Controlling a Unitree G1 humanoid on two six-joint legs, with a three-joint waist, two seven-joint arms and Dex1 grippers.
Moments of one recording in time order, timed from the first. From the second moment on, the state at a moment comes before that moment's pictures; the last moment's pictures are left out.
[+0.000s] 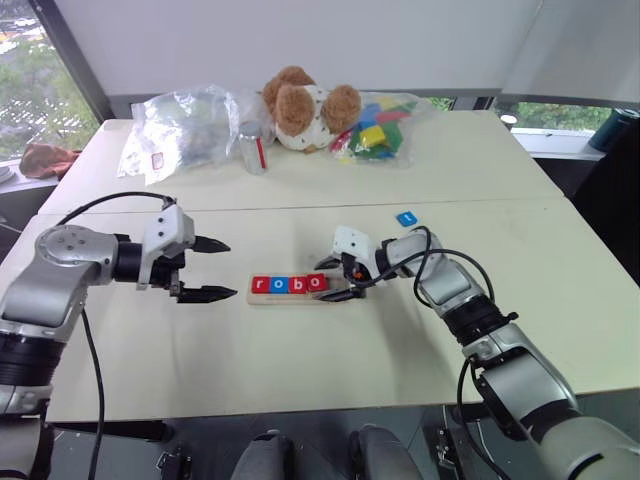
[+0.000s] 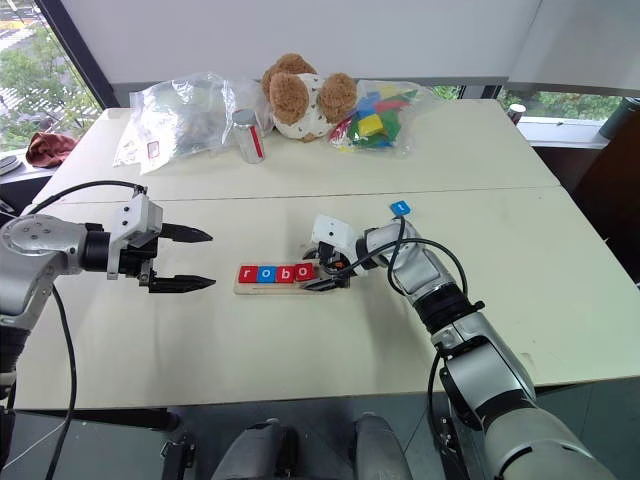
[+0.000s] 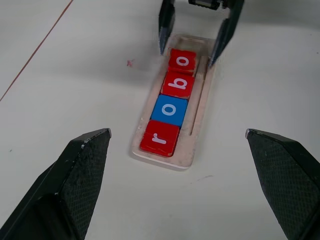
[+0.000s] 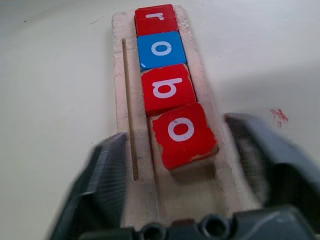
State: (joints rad) left arm -0.49 0.95 -0.01 0.04 -0.38 0.36 -1.32; right arm -0.82 -0.37 0.38 0.44 -0.06 0.17 1.19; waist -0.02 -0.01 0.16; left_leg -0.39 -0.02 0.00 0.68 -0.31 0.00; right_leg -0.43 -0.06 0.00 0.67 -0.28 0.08
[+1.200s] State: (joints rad) left arm -0.50 0.94 -0.01 -0.01 -0.40 0.43 -1.35; right arm -0.72 -0.37 0.33 0.40 0.04 0.28 1.13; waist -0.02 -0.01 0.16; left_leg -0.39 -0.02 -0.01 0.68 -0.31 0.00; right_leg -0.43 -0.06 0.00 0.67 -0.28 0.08
